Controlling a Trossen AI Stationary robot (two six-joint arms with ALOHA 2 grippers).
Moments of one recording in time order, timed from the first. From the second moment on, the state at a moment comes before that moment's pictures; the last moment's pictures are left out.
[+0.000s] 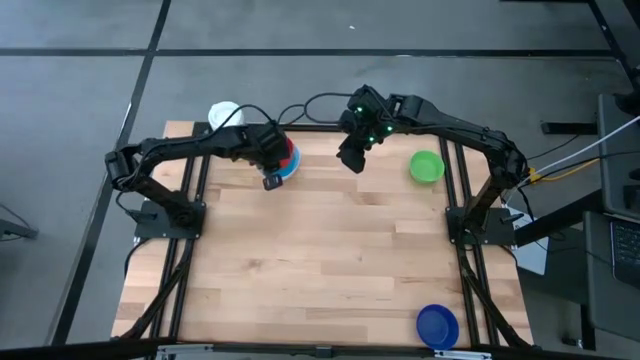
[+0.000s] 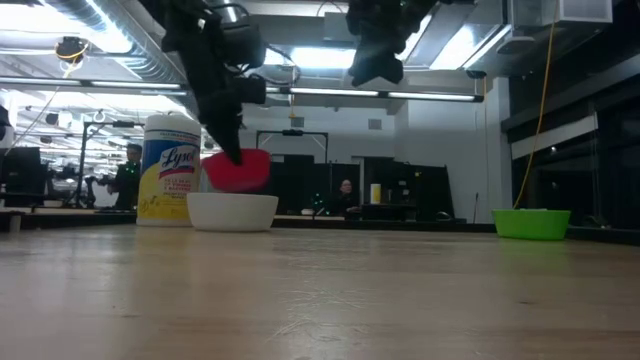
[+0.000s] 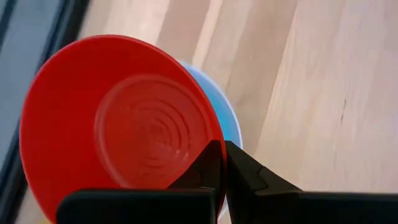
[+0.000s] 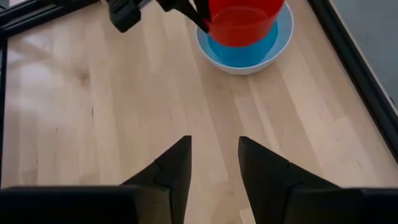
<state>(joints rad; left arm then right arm) 0.48 1.46 1.04 -0.67 -0.02 0.19 -0.37 1.72 1.75 -0.97 -0.25 0.02</state>
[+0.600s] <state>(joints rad) 0.51 1.60 1.04 -0.65 0.02 0.21 -0.37 1.72 1.75 -0.95 -0.28 0.04</state>
